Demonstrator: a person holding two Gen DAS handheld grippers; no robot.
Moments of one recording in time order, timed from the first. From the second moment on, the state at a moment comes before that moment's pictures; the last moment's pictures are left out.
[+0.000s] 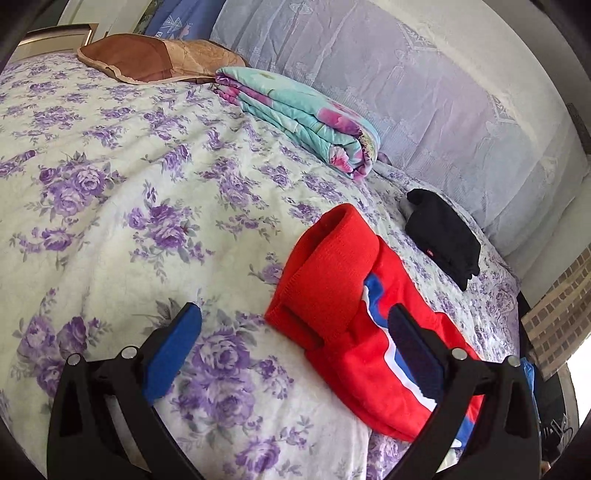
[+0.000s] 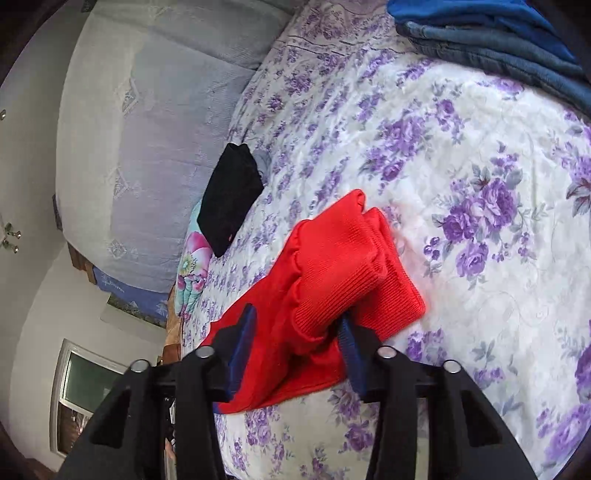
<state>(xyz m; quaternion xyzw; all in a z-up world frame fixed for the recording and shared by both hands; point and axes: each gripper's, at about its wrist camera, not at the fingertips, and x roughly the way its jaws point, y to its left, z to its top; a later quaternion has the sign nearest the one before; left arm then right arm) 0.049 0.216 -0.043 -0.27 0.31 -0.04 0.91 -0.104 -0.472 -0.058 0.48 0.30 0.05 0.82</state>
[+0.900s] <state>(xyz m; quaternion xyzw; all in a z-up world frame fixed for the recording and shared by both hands) 0.022 0.202 -0.028 -0.25 0.29 -0.08 0.92 -0.133 -0.476 -0.066 0.50 0.29 0.01 0.82</state>
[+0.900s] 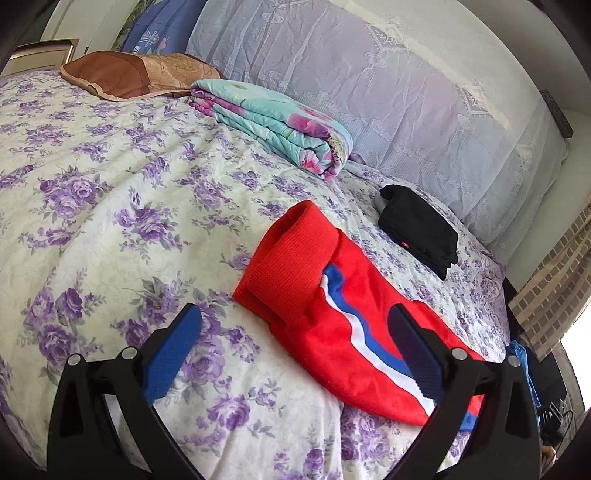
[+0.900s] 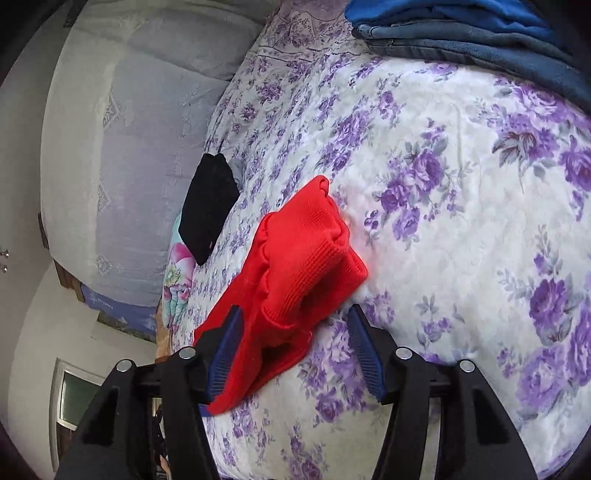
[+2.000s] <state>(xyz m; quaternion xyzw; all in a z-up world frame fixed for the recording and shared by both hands) 0.027 0.217 -0.047 -0.26 0.28 -0.07 0.92 -0.025 -0.129 -0.031 -0.29 0.32 0.14 0.89</state>
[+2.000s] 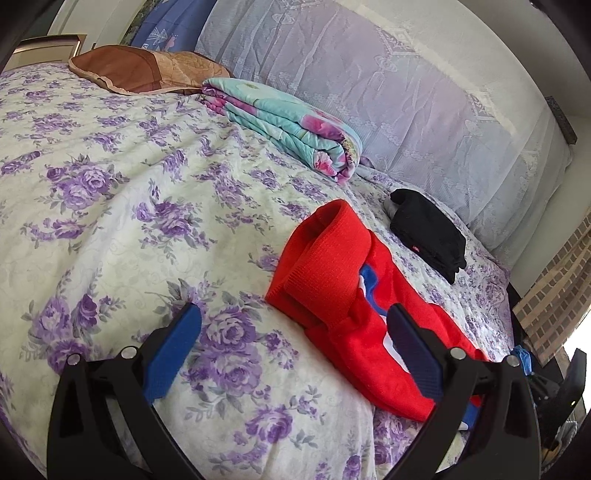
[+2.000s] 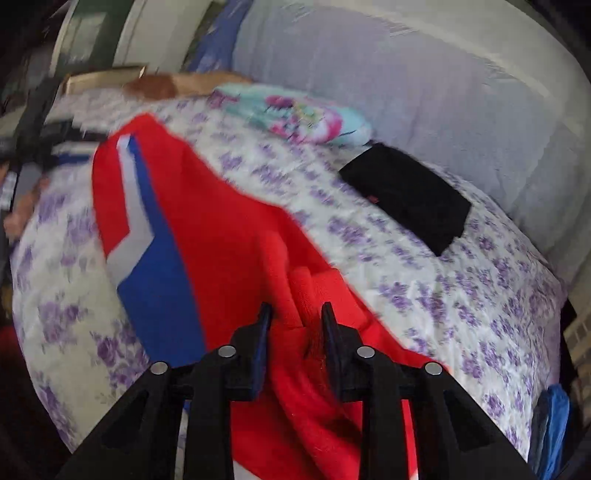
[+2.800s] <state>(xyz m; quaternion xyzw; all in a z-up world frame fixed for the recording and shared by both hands) 0.025 0.216 -0.046 -0.26 0.28 -0.08 0.92 0.004 -0.187 -0.009 -0.02 0.35 0.15 0.93</state>
